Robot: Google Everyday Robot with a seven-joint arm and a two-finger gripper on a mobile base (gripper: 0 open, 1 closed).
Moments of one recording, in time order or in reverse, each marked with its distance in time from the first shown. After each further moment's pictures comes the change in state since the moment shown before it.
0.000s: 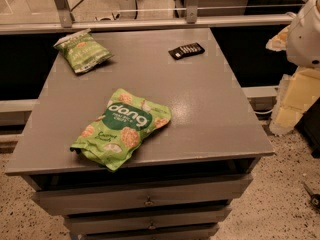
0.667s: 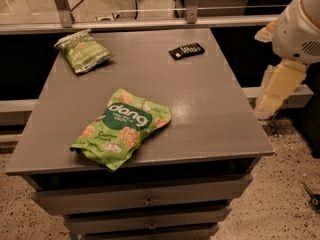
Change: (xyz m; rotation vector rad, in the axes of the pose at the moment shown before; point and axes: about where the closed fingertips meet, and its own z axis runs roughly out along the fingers) arm -0.017 -0.032 0.018 0.049 -0.070 -0.021
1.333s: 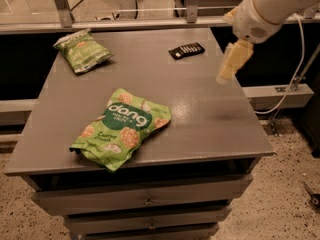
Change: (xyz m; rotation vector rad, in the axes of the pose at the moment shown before) arm -0.044 -0.115 0.076 0.084 -0.155 -0.051
